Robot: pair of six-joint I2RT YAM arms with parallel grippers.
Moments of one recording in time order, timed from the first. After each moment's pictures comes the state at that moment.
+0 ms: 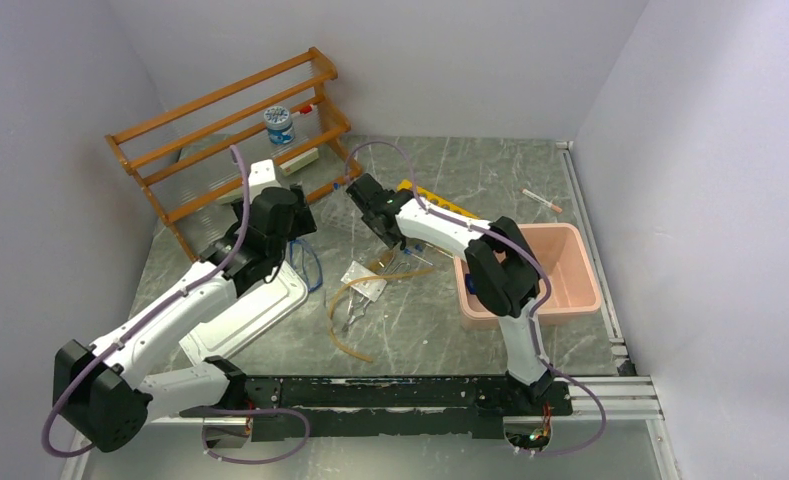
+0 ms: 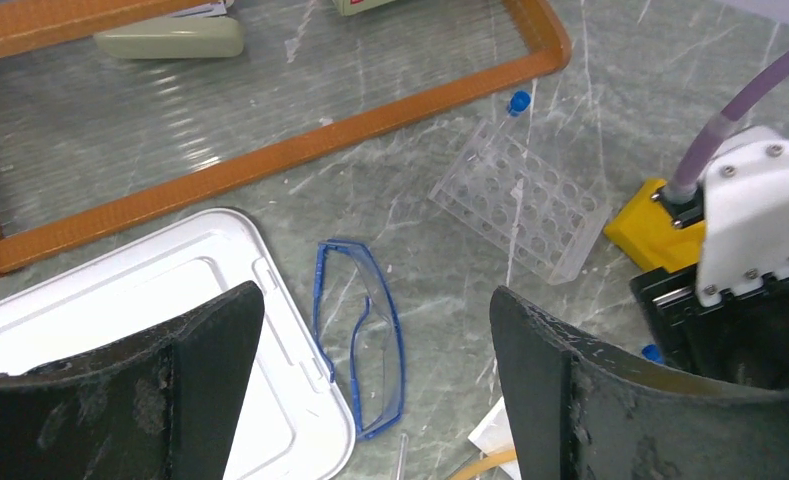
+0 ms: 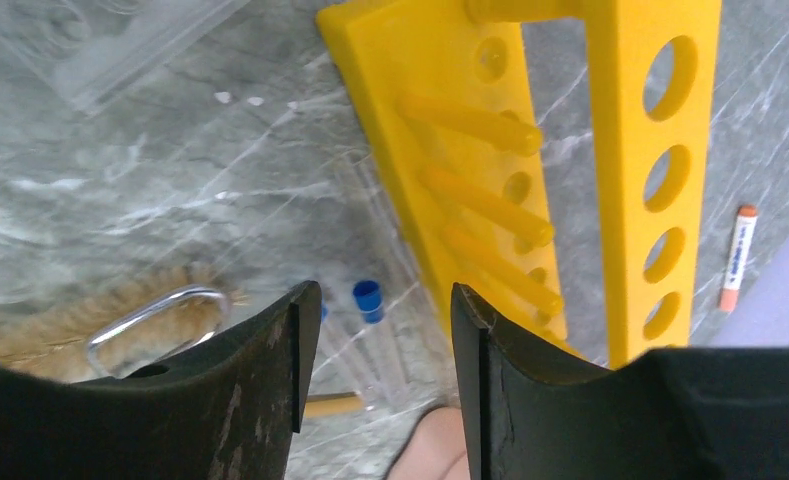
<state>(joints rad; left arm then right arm) -0.57 1.11 0.91 -0.34 -0.63 -0.56 0.77 2.08 1.61 -0.68 0.51 -0.08</state>
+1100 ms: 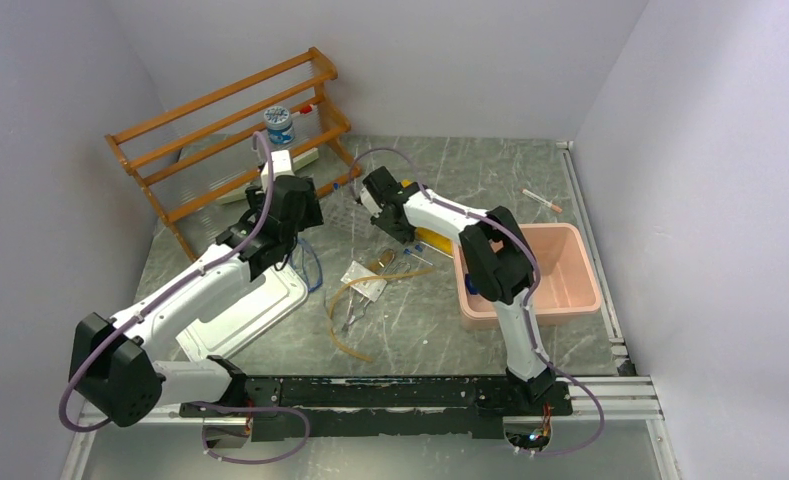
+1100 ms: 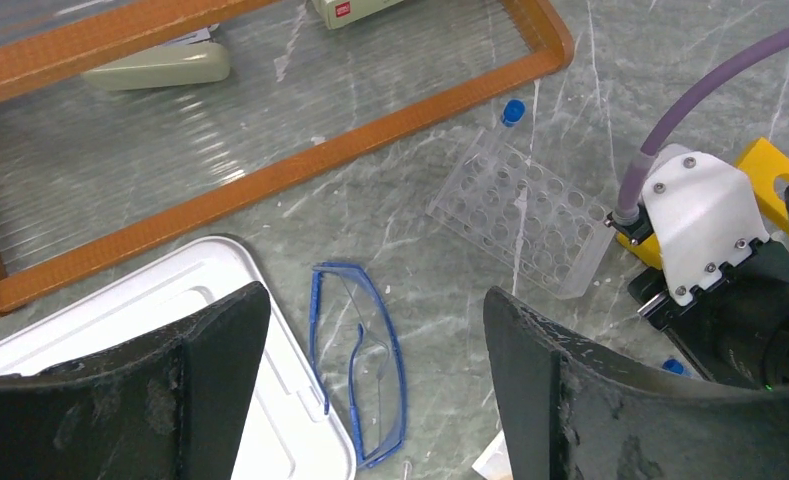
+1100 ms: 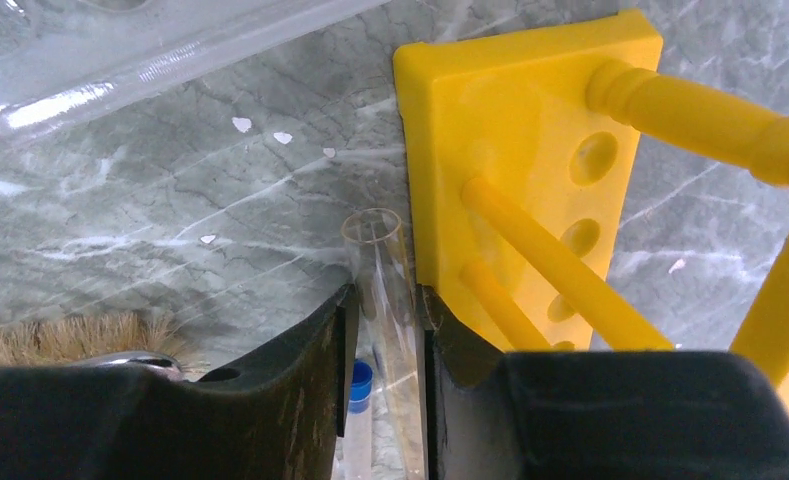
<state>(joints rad) -0.57 1.24 0.98 -0.30 -0.63 -0.49 0.67 2.19 1.64 -0.64 0.26 -0.35</state>
